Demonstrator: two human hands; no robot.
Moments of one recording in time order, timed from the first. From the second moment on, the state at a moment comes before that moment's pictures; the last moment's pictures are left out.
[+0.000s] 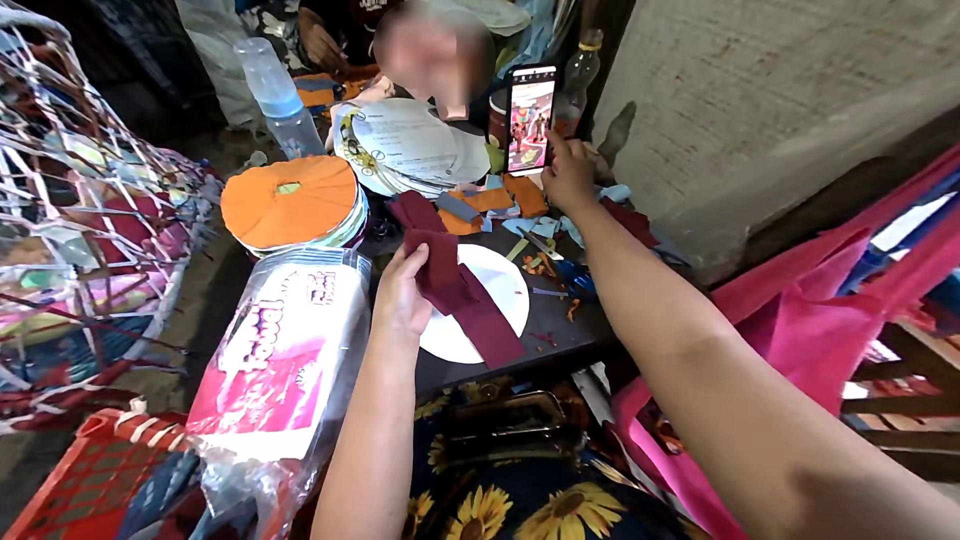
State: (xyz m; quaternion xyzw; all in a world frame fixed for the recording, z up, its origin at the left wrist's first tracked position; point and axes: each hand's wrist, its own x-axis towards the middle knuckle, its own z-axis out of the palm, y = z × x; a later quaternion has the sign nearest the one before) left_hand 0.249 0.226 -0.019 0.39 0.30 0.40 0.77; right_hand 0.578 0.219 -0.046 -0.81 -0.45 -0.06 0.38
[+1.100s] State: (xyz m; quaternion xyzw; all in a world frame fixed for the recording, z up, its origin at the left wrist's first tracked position) left_hand 0.248 0.226 -0.019 0.41 0.27 0.39 0.78; right_hand 0.579 0.219 -0.045 -0.81 -0.47 -0.05 0.36
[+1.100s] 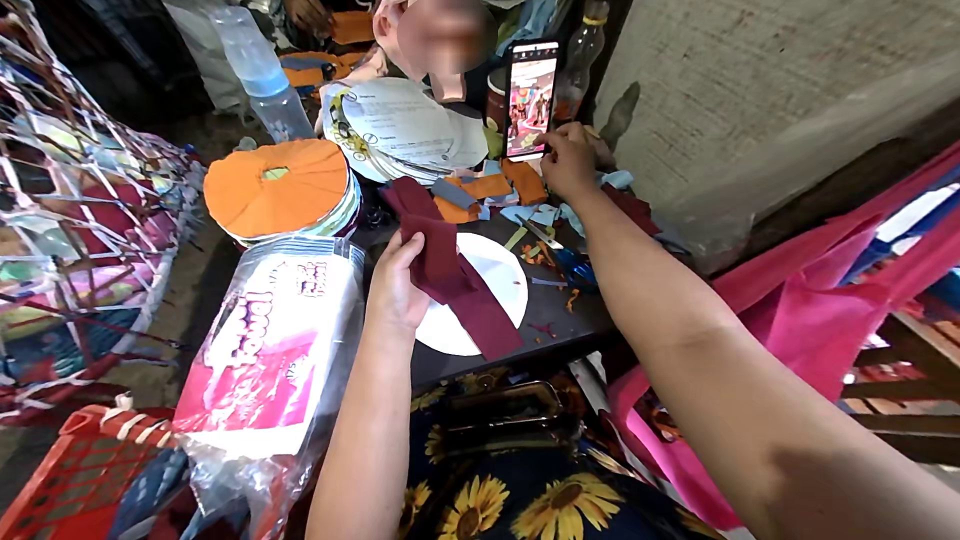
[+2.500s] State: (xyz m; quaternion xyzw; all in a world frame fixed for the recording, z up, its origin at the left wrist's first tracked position) left_hand 0.248 0.227 -0.021 0.42 0.25 0.39 0.78; right_hand 0.580 0.222 -0.047 -0.81 -0.46 -0.05 0.36
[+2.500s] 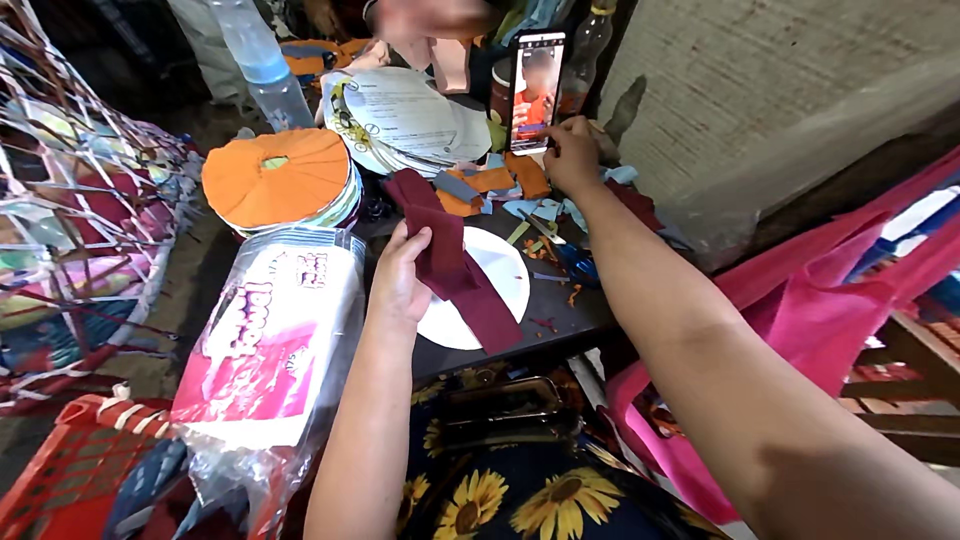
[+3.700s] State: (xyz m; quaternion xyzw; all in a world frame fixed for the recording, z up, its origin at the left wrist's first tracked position) left_hand 0.246 0.224 -0.021 0.47 0.23 0.39 0.76; right_hand 0.581 0.221 -0.045 -0.80 -0.47 -0.05 0.37
